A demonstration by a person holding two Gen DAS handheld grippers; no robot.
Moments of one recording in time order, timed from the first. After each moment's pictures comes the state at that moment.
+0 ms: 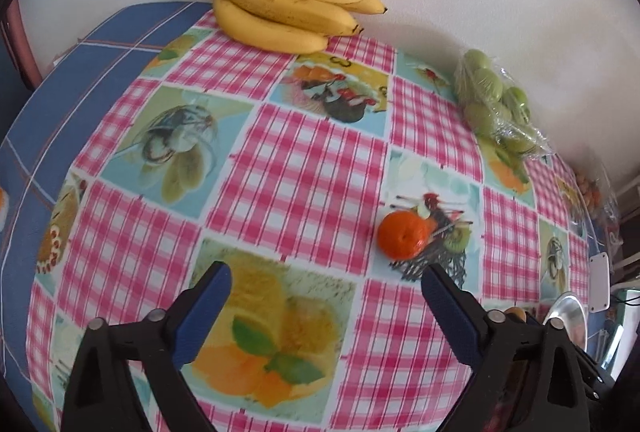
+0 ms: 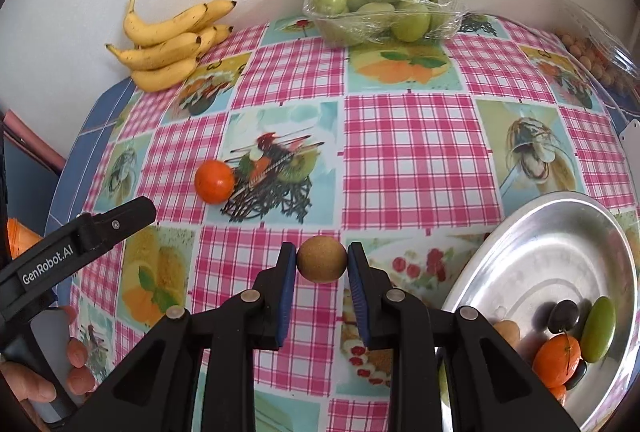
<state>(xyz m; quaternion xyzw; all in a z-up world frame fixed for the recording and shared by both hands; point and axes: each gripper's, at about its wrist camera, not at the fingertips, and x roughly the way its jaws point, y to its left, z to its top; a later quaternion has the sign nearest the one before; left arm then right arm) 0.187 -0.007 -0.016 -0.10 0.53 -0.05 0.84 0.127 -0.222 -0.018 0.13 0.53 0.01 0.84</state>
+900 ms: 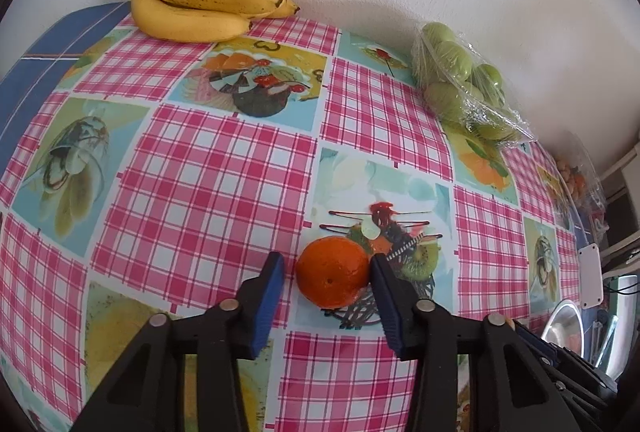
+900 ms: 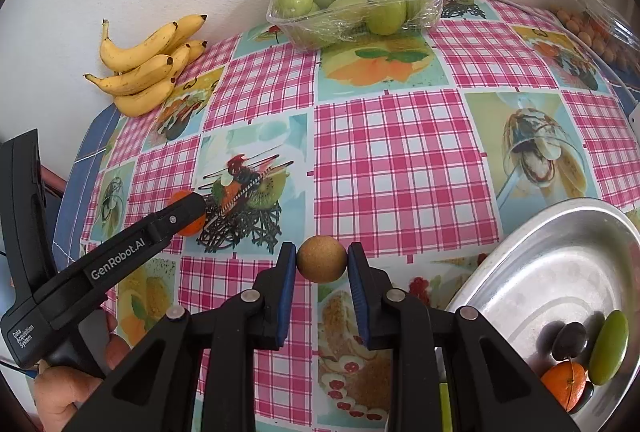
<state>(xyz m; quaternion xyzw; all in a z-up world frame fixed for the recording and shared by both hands) 0.217 -0.055 -0.051 -0.10 0.52 -0.12 0.84 0.144 -0.248 -0.034 0.17 0.52 0.01 0.83</state>
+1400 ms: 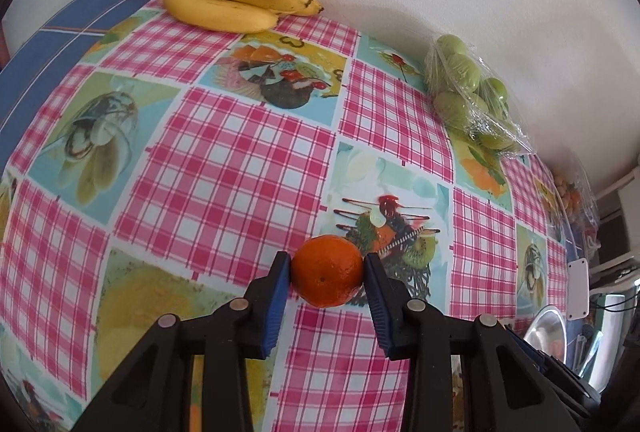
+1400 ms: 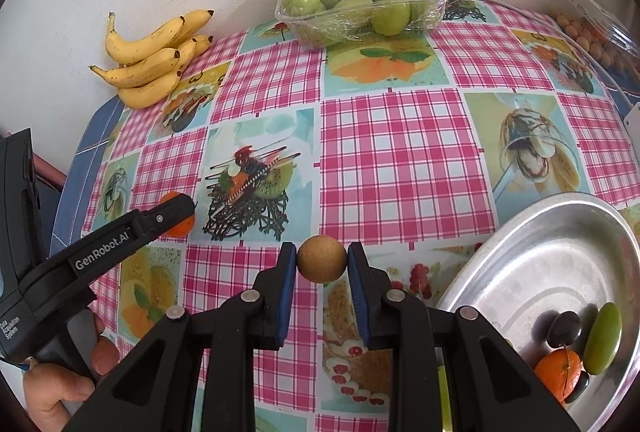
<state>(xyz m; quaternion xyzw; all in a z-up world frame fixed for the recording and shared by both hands) 0.203 -0.037 -0.040 -0.14 0.54 -0.10 0.83 0.136 -0.242 -0.025 0.16 0.53 0.01 0.83</state>
